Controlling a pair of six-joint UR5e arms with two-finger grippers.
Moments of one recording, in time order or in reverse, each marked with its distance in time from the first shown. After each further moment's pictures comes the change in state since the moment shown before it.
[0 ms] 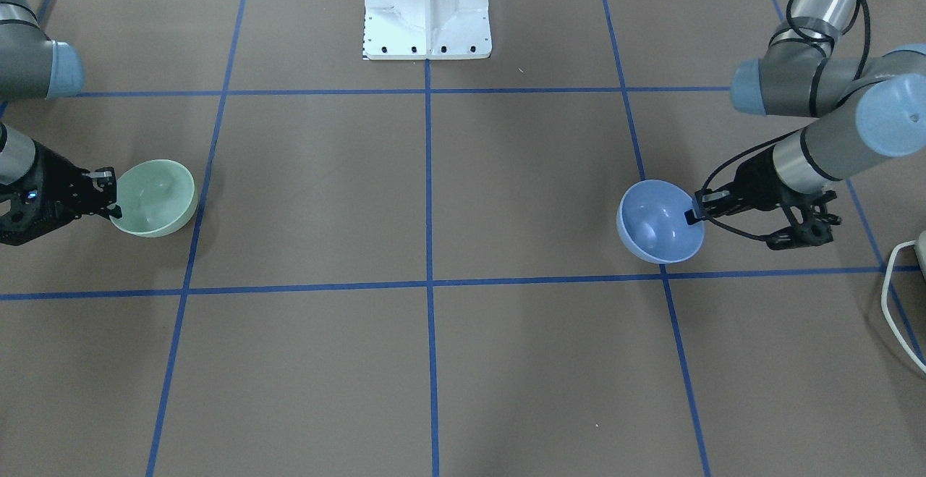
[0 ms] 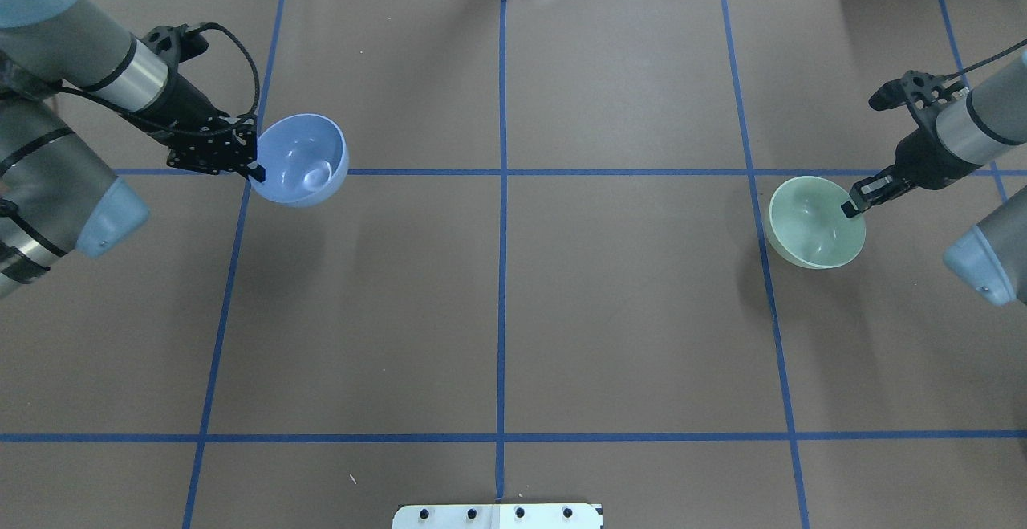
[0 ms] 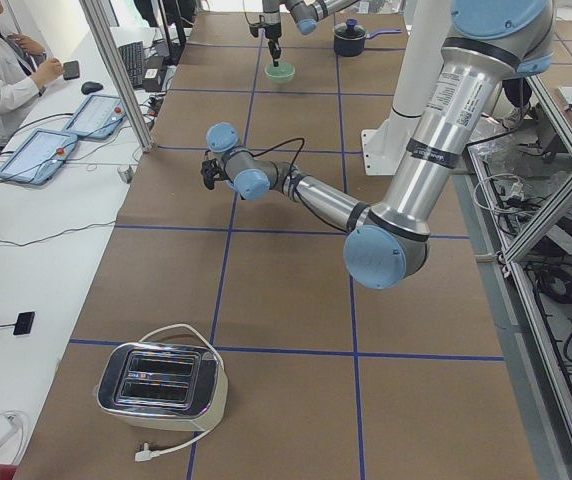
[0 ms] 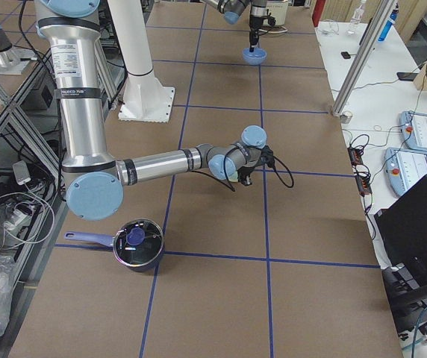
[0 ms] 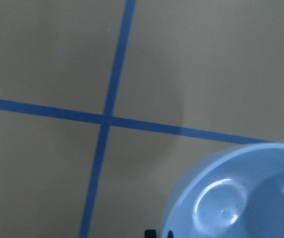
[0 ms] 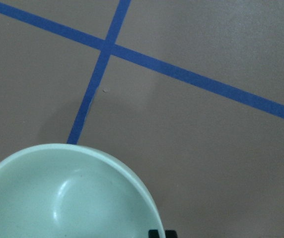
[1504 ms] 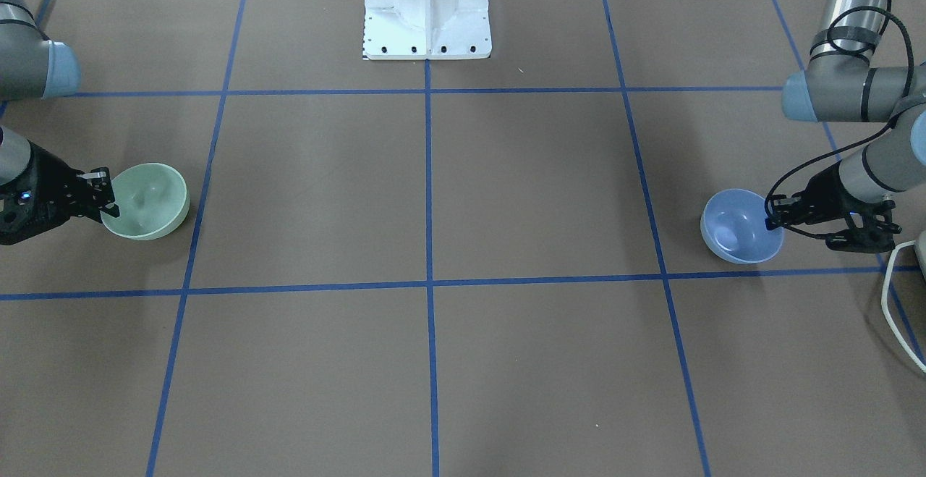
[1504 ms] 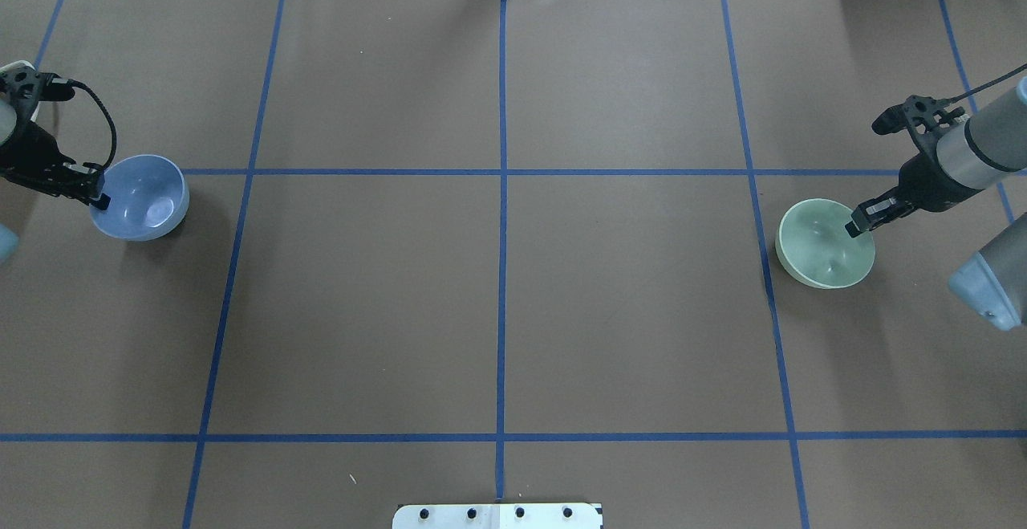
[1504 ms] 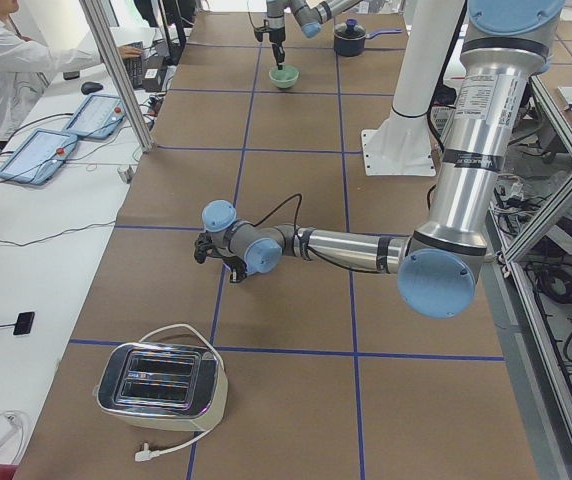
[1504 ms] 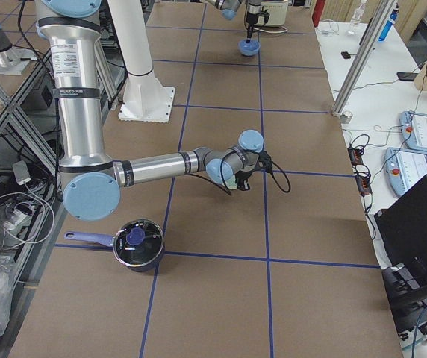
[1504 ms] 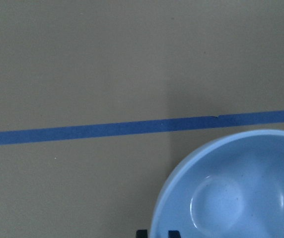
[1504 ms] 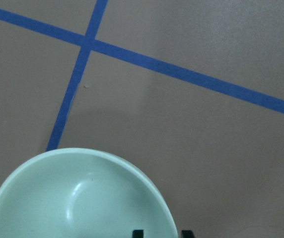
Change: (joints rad) left arm -0.157 0.247 0.143 -0.021 0.088 0.644; right arm -0.053 -0.073 -0.030 0.104 -0.065 0.025
